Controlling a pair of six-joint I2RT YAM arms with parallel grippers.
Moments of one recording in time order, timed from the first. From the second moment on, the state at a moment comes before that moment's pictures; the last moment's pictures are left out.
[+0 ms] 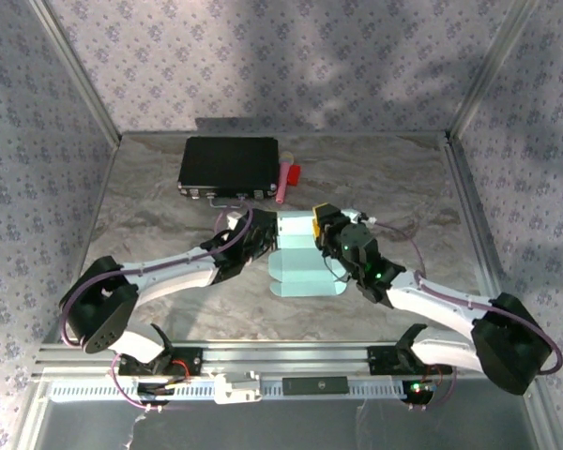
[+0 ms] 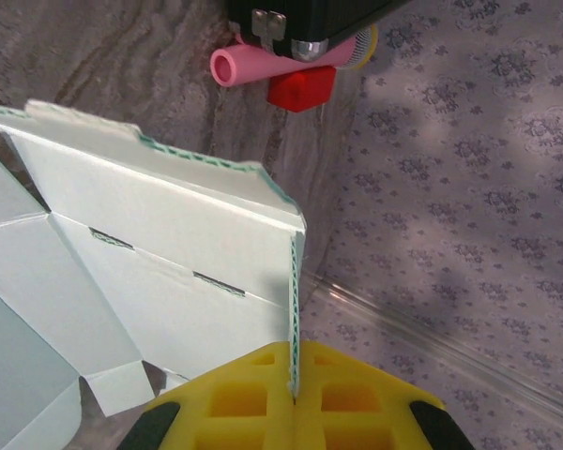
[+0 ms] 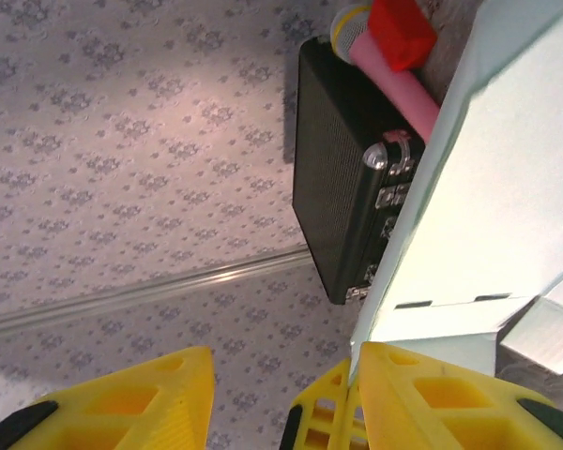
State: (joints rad) left arm -0.89 1.47 0.81 0.17 -0.41 -2.08; right arm 0.77 1.17 0.50 0.46 0.30 1.76
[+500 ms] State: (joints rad) left arm -0.91 1.47 0.78 0.27 -0.44 -2.08; right arm 0.73 1.35 0.52 0.55 0.35 1.81
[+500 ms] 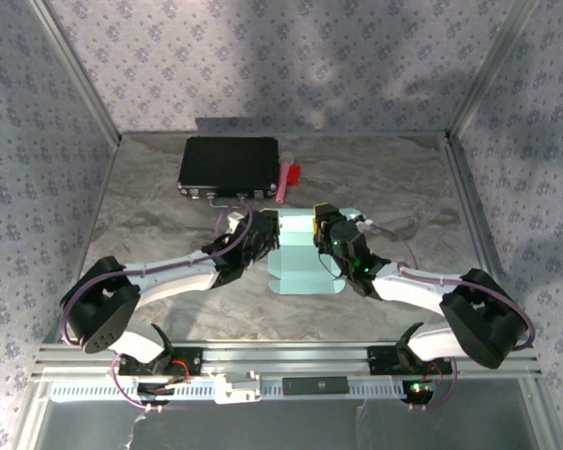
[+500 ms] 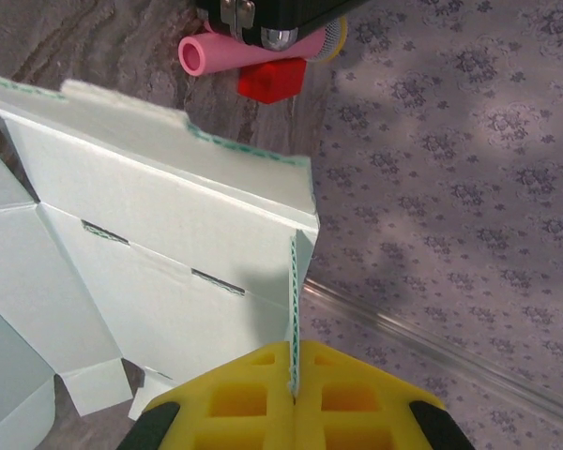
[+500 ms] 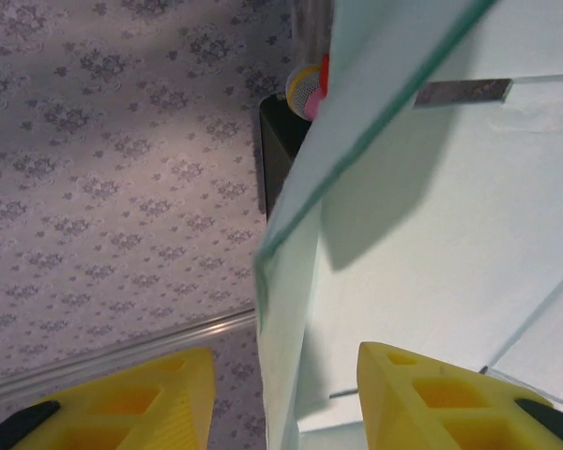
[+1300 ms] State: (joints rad) left arm -0.91 1.47 0.78 0.27 -0.43 -2.08; right arm 0.66 1.42 0.57 0.57 0.27 1.78
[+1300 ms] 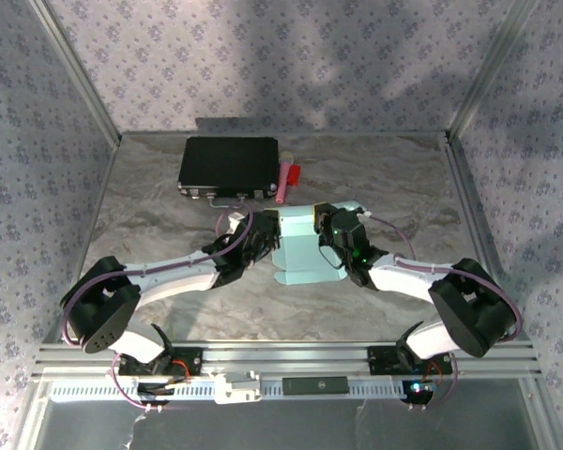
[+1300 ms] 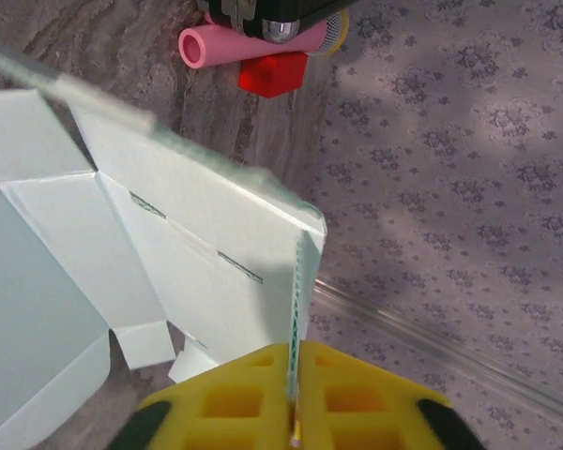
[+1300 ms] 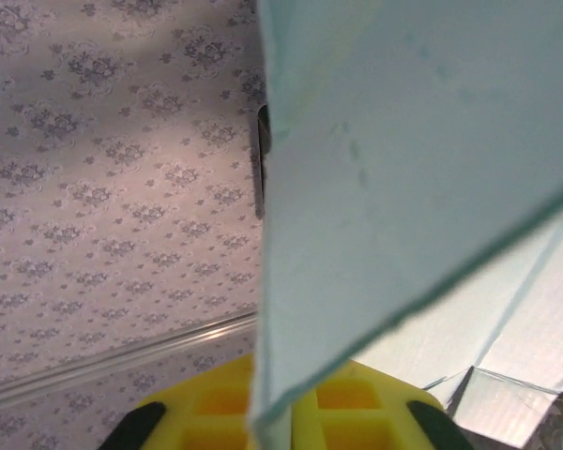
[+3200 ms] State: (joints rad) left arm -0.81 1.65 1.29 -0.29 0.05 -1.27; right arm 0.45 1.32 0.74 0.05 -0.06 1.78
